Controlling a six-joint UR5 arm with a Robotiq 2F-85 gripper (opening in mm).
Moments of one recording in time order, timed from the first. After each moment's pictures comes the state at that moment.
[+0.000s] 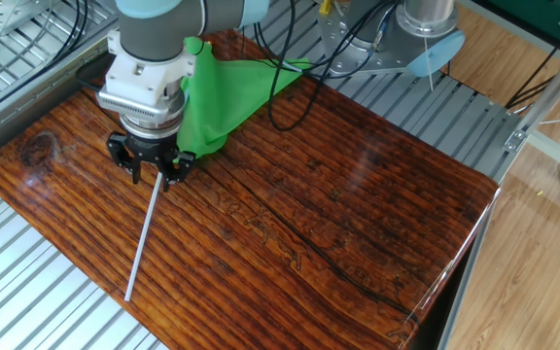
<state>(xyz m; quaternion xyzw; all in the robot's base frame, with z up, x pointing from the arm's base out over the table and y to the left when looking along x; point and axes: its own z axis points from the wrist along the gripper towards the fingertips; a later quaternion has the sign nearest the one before) 0.605 -0.079 0.031 -0.24 0.96 -0.06 0.11</state>
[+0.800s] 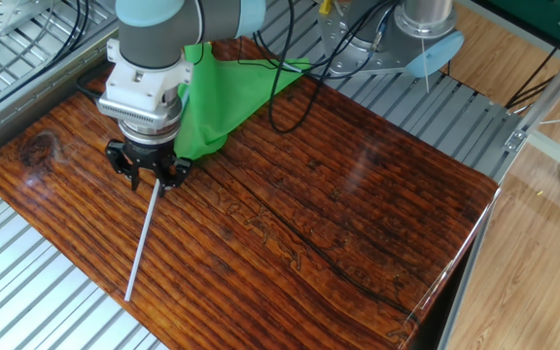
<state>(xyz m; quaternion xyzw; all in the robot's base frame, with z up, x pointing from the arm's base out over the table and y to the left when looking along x) 0.610 -0.083 0.018 -0.24 0.96 -0.06 0.12</state>
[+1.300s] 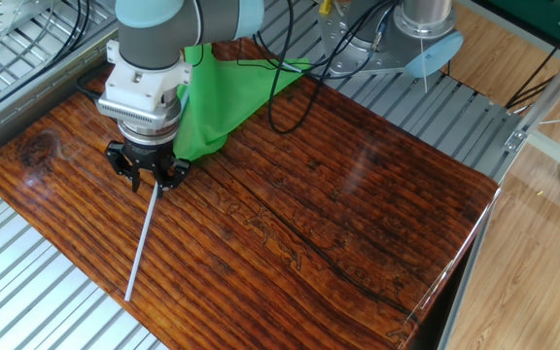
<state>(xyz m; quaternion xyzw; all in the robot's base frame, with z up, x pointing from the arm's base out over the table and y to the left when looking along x) 0.612 -0.086 0.013 -0.24 0.96 -0.06 0.12</state>
